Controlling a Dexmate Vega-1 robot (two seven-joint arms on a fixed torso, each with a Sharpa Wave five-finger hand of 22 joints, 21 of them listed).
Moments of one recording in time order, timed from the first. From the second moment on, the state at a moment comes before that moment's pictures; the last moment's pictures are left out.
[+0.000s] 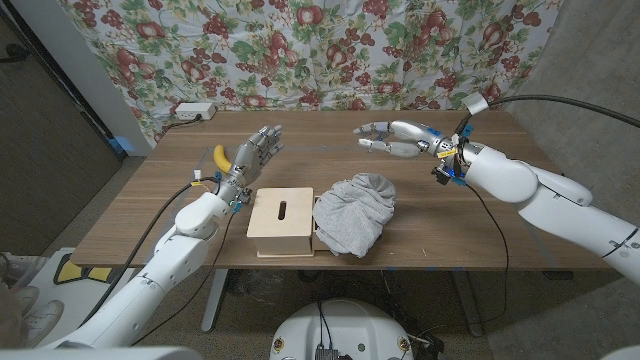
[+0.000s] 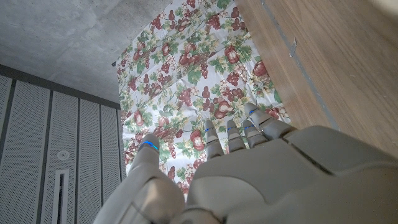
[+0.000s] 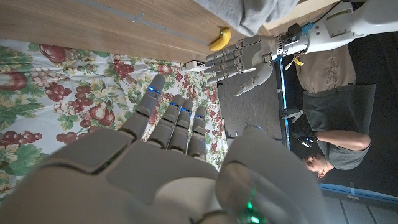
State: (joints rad) left arm 1.04 0.57 0.23 -1.51 -0.53 -0.33 -0.21; left_hand 0.04 -0.06 0.53 -0.12 0.25 0.21 -0.15 0.20 0.19 0.08 -0.08 0.20 0.18 -0.02 -0.03 0.19 0.17 0.08 -0.04 0.20 0.17; right arm -1.01 -1.01 -0.31 -2.07 -0.11 0.21 0.10; right_hand 0.48 0.15 0.06 0.17 0.23 0.36 -0.02 0.20 0.20 0.38 -0.02 0.25 0.21 0.38 -0.04 0.20 0.22 0.25 0.10 0.70 0.17
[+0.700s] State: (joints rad) left arm 0.99 0.58 0.21 -1.47 -0.56 -0.29 -0.32; left_hand 0.04 -0.06 0.53 -0.12 0.25 0.21 -0.15 0.20 0.19 0.08 -0.08 0.20 0.18 -0.02 -0.03 0.19 0.17 0.08 -0.04 0.20 0.17; right arm -0.97 -0.98 -0.35 -2.09 -0.12 0.13 0.09; right_hand 0.24 0.15 -0.02 0.16 0.26 0.27 -0.04 0.19 0.20 0.29 -0.01 0.22 0.20 0.25 -0.02 0.18 0.20 0.19 0.14 0.59 0.17
